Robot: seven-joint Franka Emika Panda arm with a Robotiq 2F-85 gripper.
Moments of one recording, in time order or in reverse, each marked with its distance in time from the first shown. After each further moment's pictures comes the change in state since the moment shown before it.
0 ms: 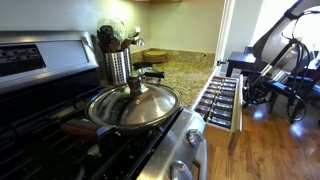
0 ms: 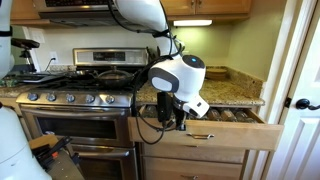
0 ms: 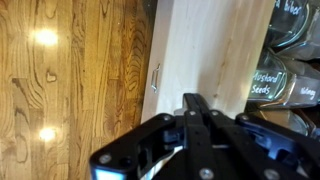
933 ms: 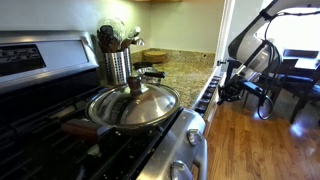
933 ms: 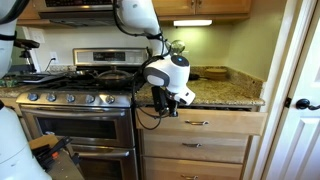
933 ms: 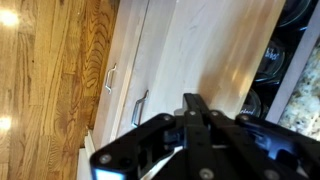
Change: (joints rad) arm 0.053 0.088 0.157 0.120 0.072 0.095 -0.033
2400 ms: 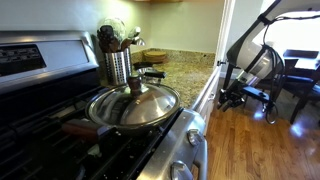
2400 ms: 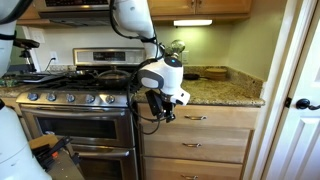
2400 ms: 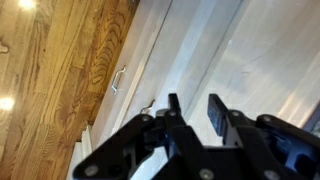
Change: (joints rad) arm 0.022 -0.012 0.007 -0.070 -0.048 0.065 -0.082
